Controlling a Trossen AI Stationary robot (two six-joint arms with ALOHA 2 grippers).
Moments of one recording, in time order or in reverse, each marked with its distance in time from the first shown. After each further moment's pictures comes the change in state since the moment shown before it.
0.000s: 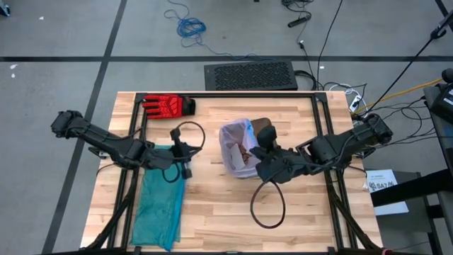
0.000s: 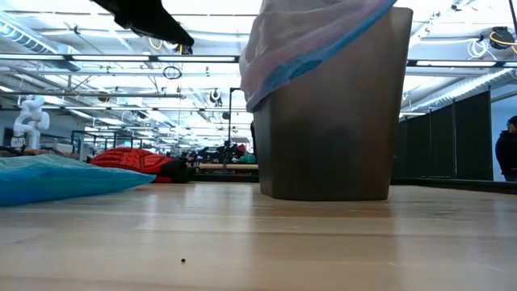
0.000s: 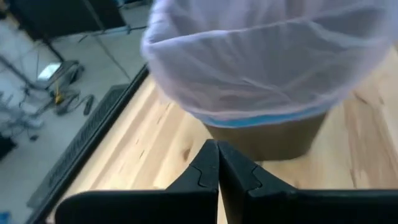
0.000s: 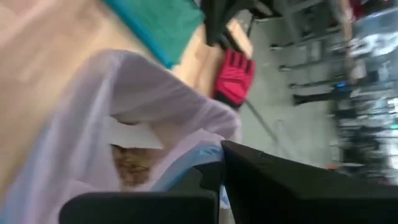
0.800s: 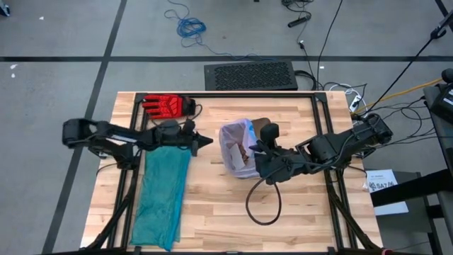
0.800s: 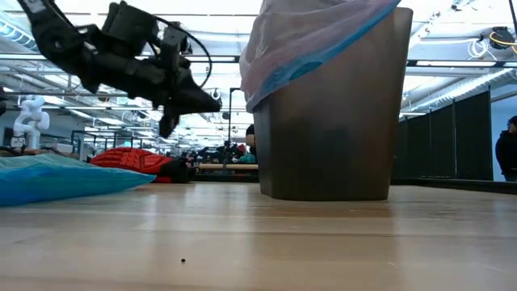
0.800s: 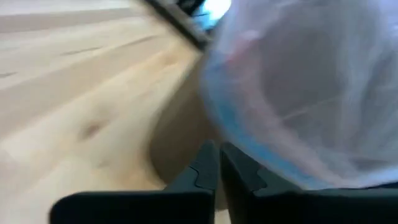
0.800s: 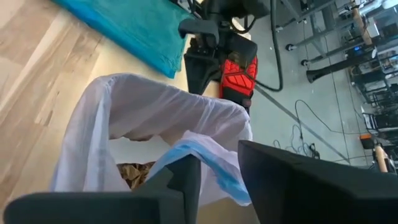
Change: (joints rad) left arm 0.571 0.252 -0.393 0.969 0.885 -0.577; right arm -0.006 -0.003 0.000 0.006 -0.006 0.228
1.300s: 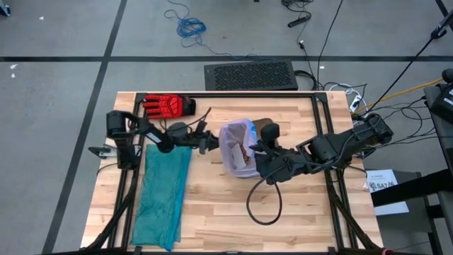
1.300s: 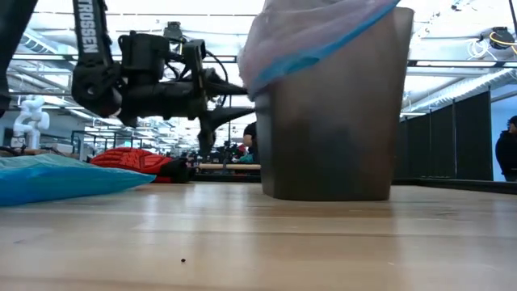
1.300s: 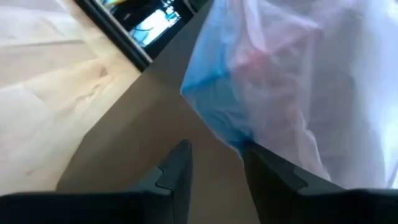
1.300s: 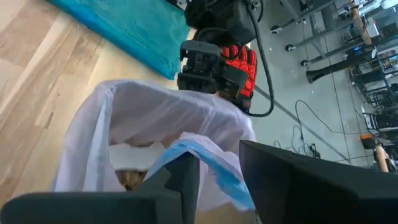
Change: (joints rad) left arm 0.020 0.487 0.084 0.678 0.154 -0.239; right arm 0.000 0.000 0.000 0.006 0.000 0.002
